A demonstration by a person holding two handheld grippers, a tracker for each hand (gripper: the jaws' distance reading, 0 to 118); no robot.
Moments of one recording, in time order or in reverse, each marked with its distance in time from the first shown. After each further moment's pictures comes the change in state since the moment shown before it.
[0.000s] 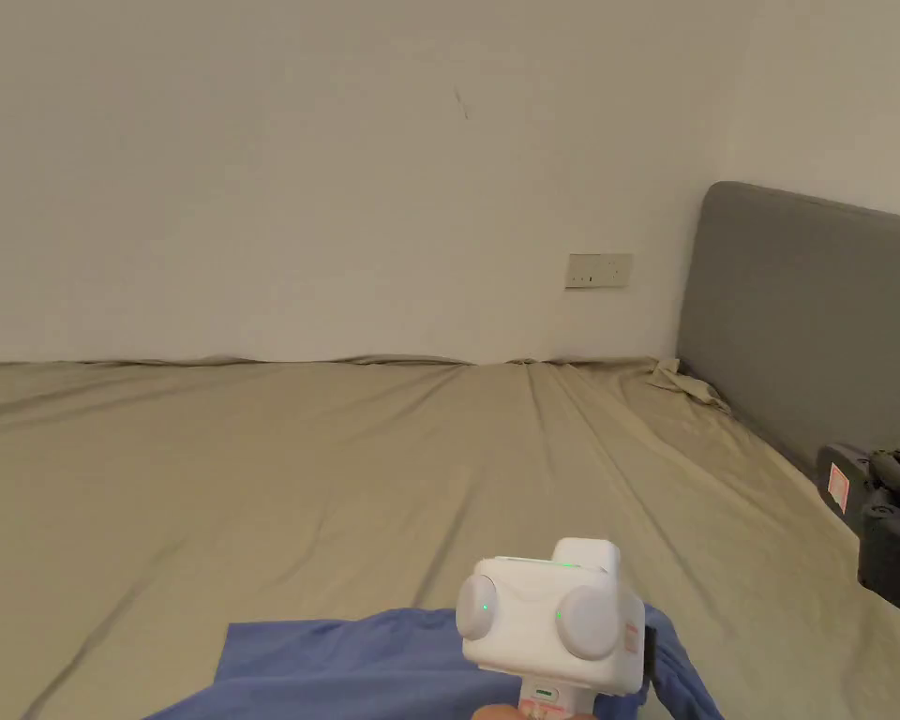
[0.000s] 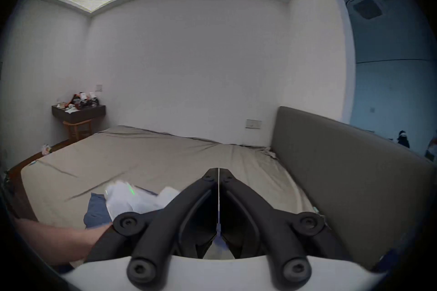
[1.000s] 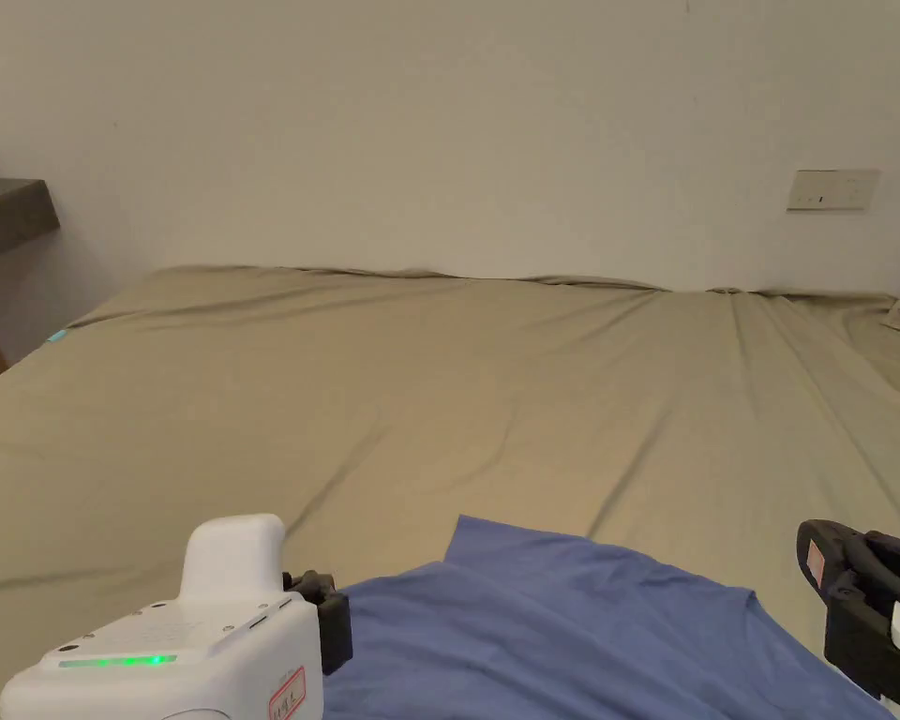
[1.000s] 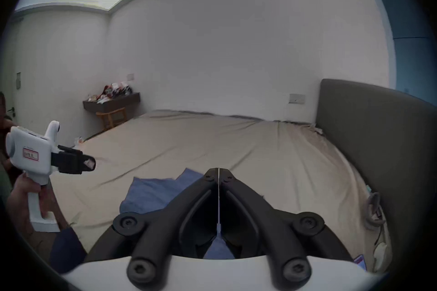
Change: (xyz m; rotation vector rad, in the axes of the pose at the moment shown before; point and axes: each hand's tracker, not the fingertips) left arm -0.168 -0.191 0.290 0.316 0.601 0.394; right arm -0.105 -0.087 -0.062 -0.145 0.299 -0.059
